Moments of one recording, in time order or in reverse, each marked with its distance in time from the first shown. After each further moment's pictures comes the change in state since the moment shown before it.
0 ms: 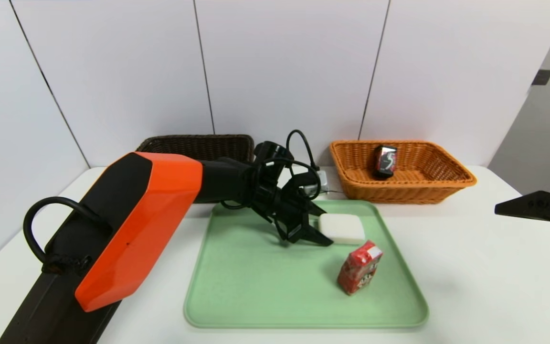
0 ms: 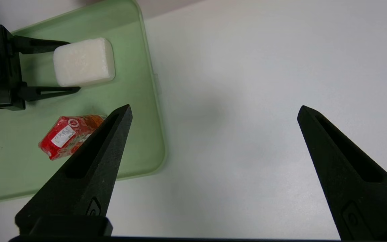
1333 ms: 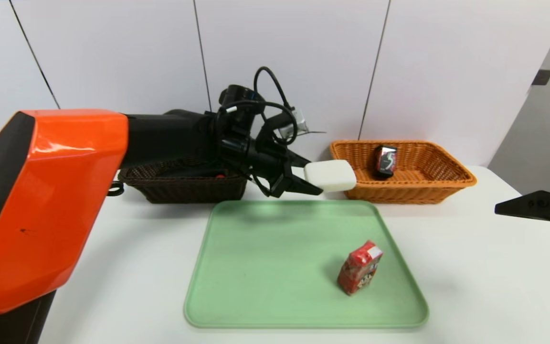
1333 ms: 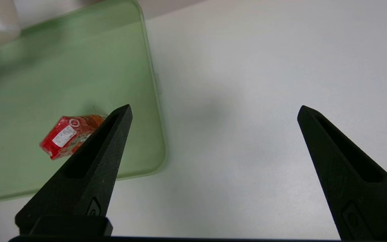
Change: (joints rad) left arm 0.071 -0.221 0.000 0.010 0.006 -0.127; right arm 0.001 -0.001 0.000 -0.002 0.001 -0.002
